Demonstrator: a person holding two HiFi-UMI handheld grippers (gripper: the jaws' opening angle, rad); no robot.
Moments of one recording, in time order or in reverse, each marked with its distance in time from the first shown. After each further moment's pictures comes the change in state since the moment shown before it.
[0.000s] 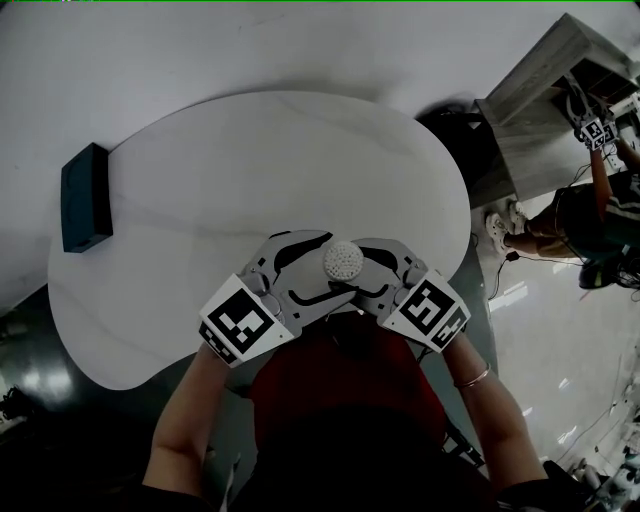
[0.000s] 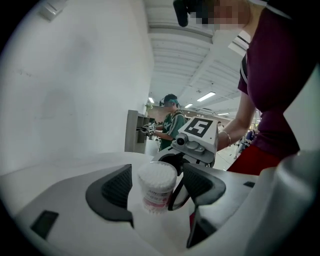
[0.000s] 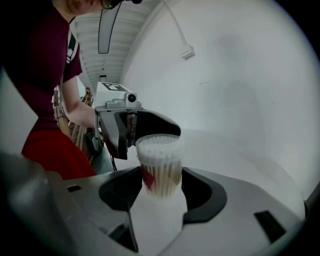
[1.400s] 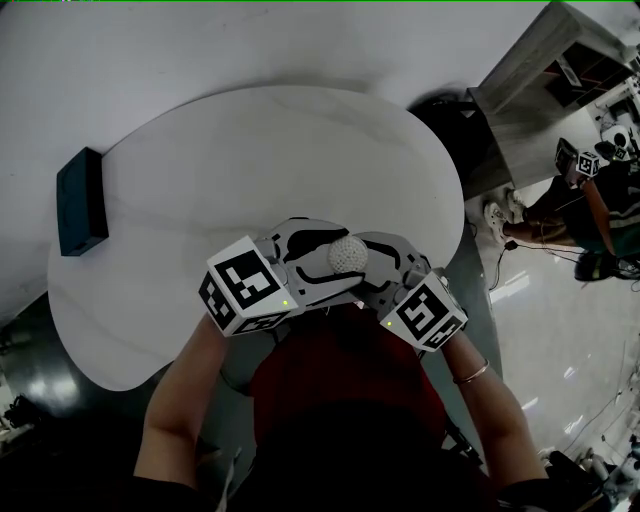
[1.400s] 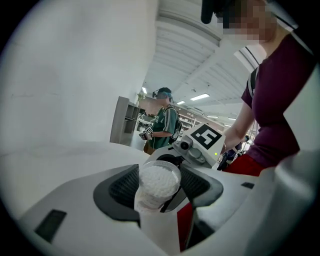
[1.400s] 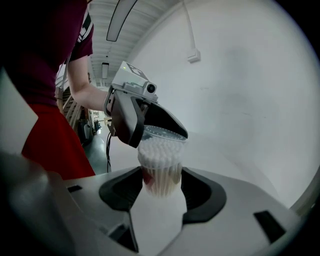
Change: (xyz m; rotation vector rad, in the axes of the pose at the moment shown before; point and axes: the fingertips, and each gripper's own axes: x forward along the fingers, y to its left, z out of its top) left arm 0.029 -0.010 0.000 -0.114 0.092 -0.189; right arm -0.014 -0.009 -0.021 -0.125 0.026 -0.126
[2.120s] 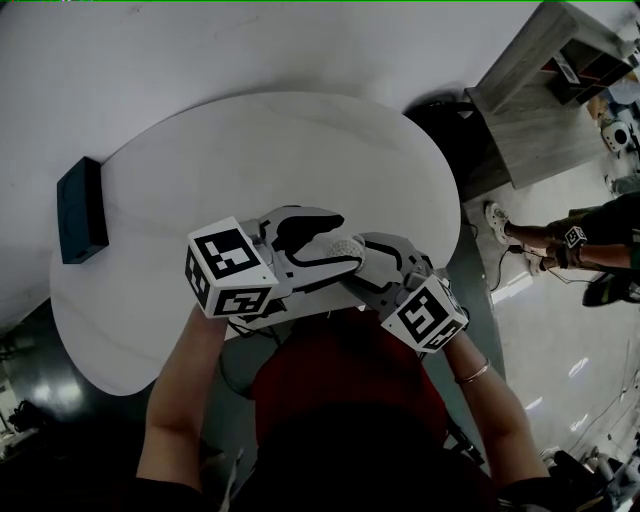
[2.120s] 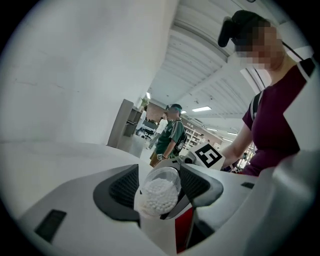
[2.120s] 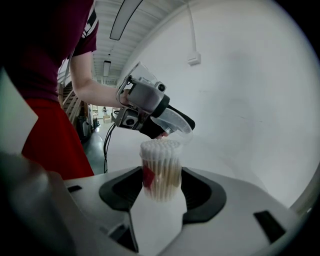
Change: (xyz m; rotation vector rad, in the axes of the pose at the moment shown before) left arm 0.000 0.020 0.030 -0.118 -0.083 -0.040; right arm -0.010 -0.016 -0.003 -0.055 -0.012 -0.025
